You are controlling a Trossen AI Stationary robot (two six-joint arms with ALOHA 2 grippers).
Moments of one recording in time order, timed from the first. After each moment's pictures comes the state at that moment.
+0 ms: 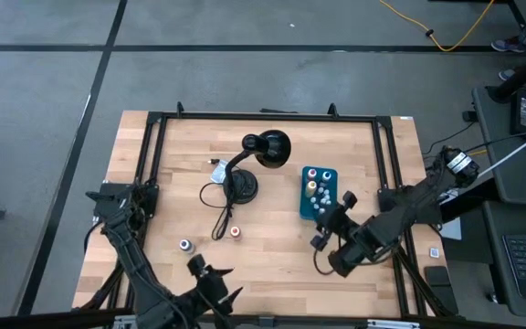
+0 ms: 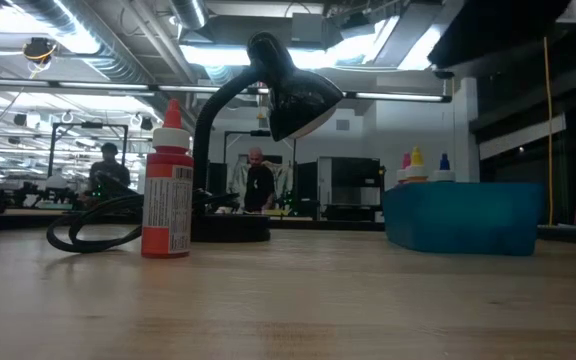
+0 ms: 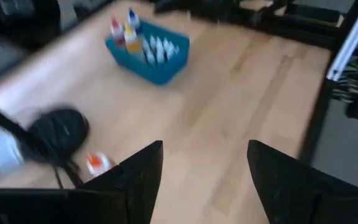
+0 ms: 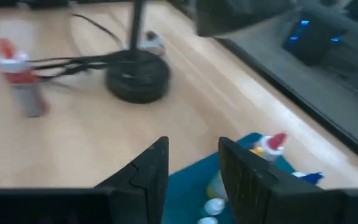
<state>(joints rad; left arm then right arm) -0.91 2.19 2.33 -1.57 -0.99 -1.41 0.67 1.52 1.08 -0.87 1.06 1.06</state>
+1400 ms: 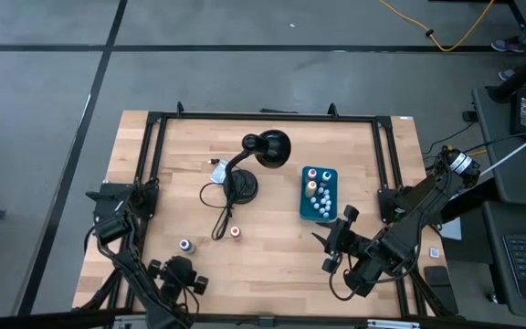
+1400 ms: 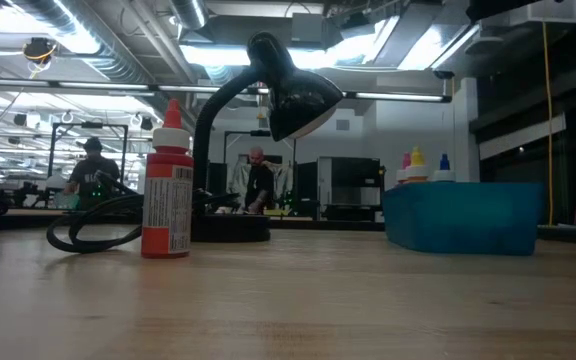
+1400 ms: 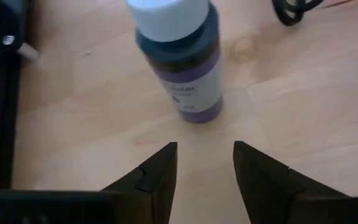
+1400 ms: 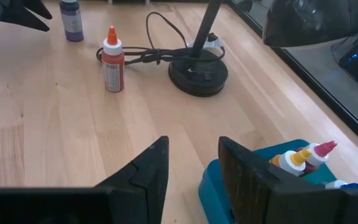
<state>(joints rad) -1.03 2.20 1.54 -1.50 -0.40 -2.42 0.82 1.52 1.17 -0.85 0.98 0.93</state>
